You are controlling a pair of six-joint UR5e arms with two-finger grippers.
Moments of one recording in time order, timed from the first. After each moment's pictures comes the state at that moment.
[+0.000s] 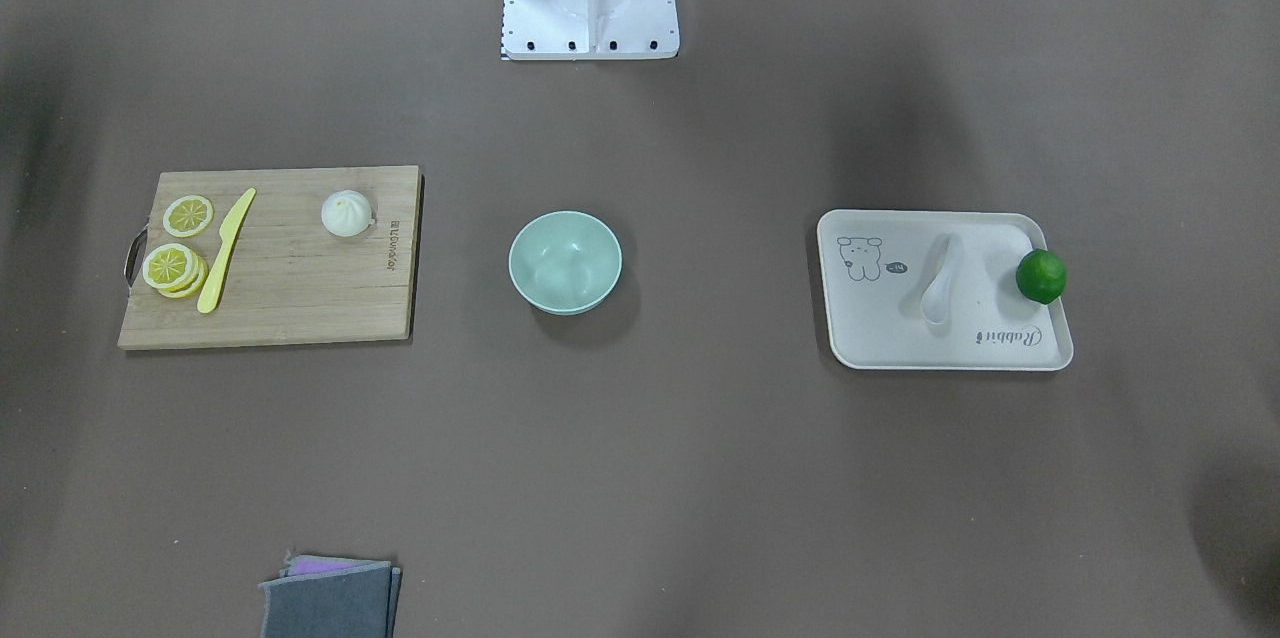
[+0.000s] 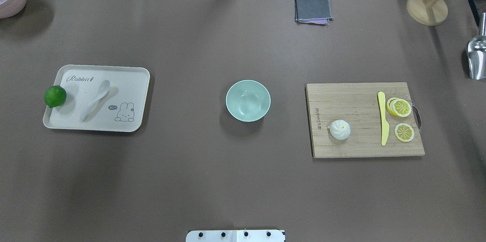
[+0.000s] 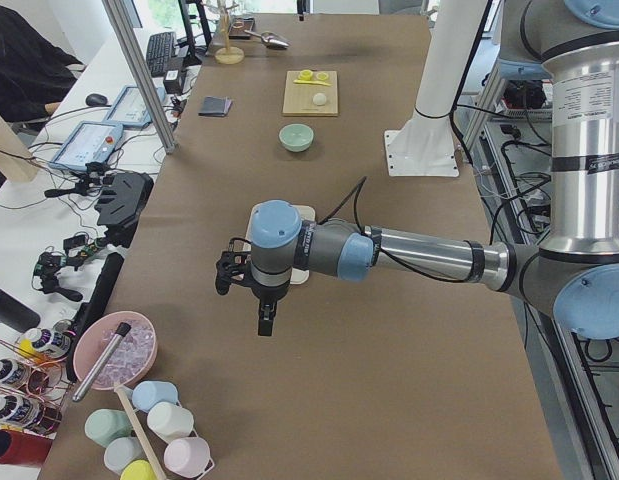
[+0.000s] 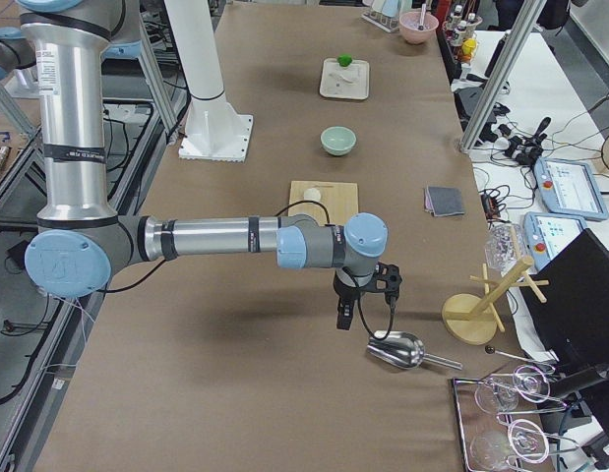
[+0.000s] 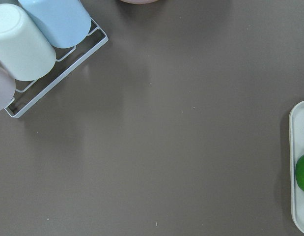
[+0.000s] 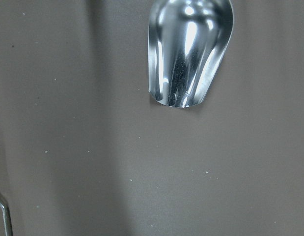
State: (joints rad) left arm -1.56 -1.48 -1.80 -1.66 -2.30 -0.15; right arm 1.46 -1.58 1.64 -1.58 2.30 0.21
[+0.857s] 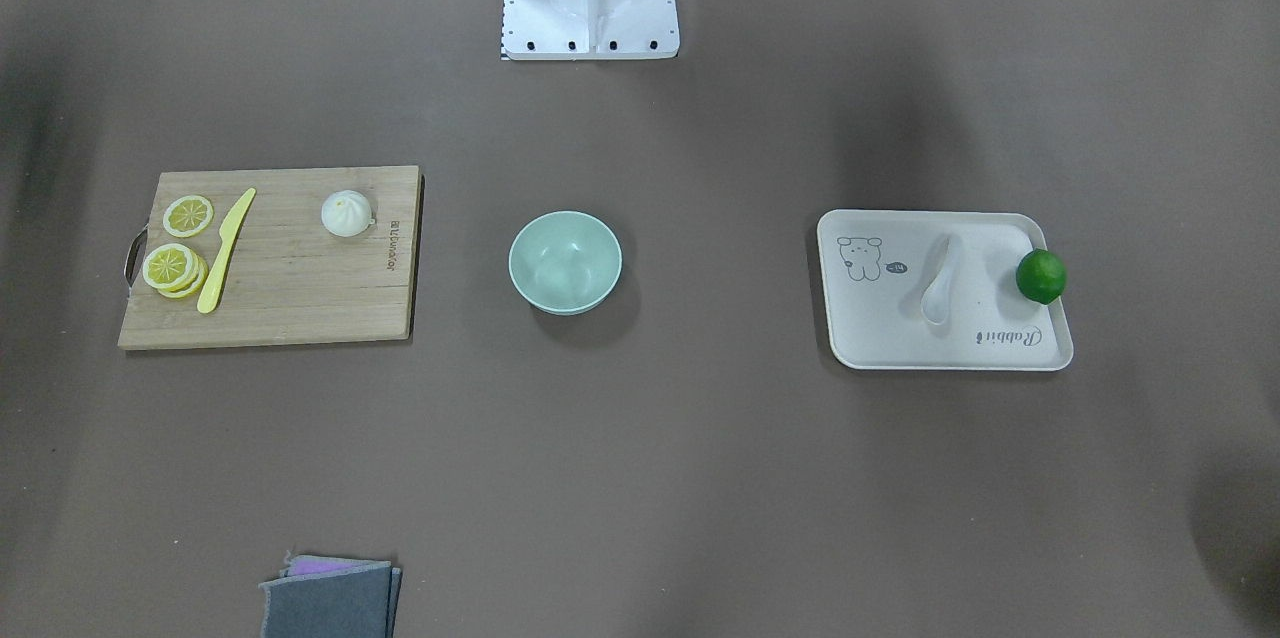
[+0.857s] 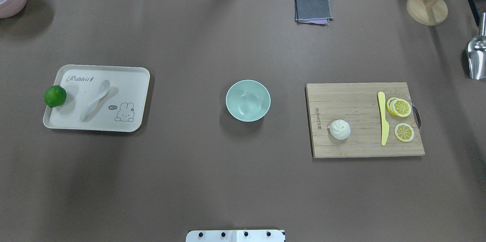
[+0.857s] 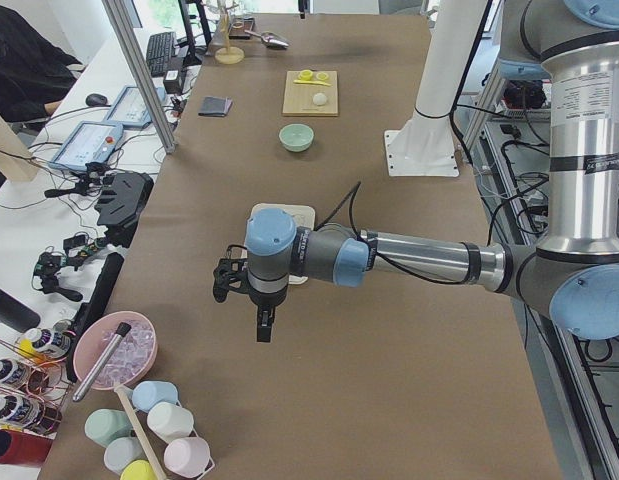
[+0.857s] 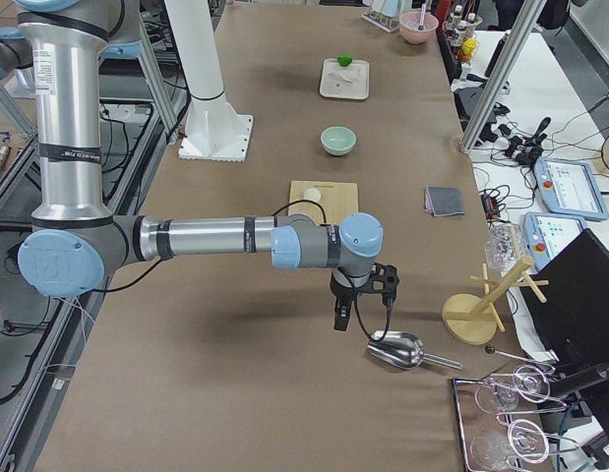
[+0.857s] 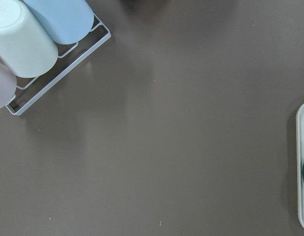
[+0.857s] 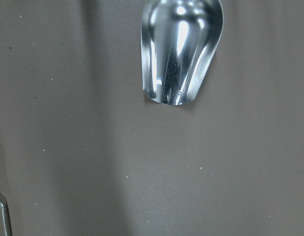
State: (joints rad) left arm -1.56 -1.49 -1.76 -1.66 -2.30 -0.14; right arm 1.48 -1.60 1.66 -1.58 2.30 0.21
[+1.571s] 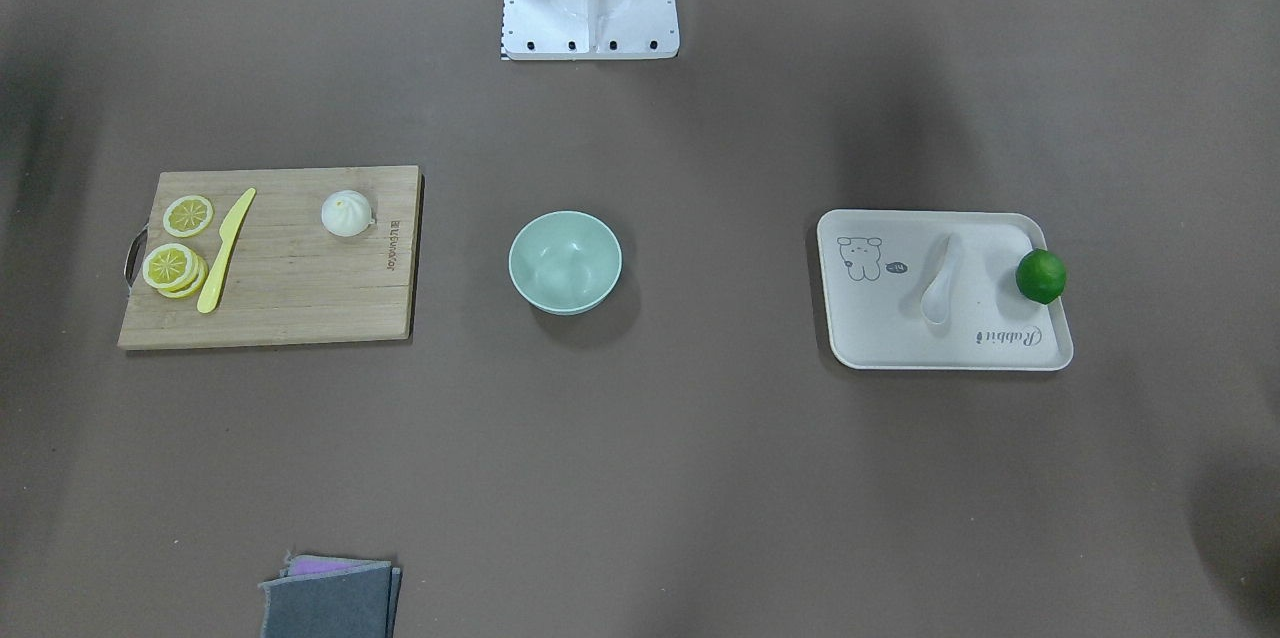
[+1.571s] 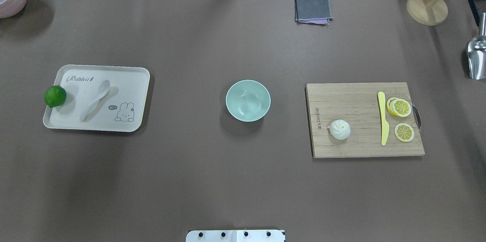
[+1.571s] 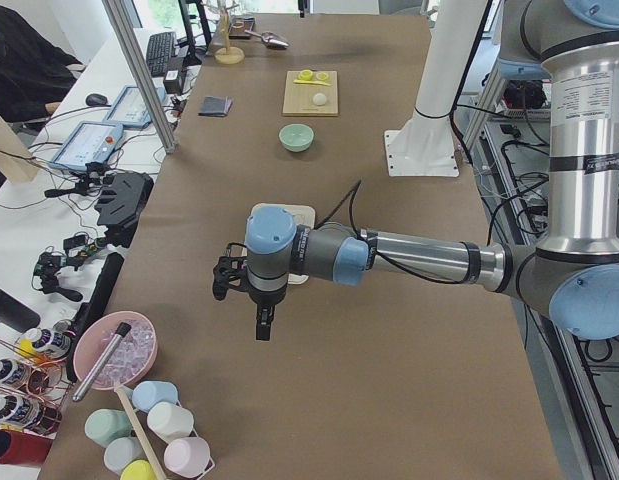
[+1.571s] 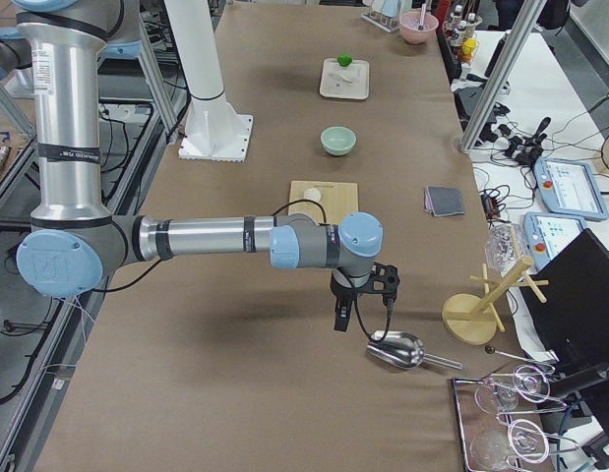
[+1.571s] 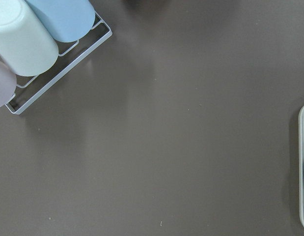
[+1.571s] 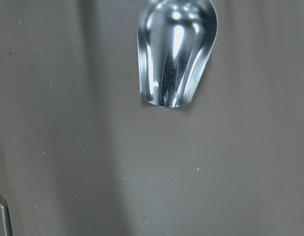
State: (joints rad) left arm -1.56 -1.49 -1.77 -1.66 -2.31 -0.14; right arm 1.48 -1.60 1.67 -1.58 2.30 0.21
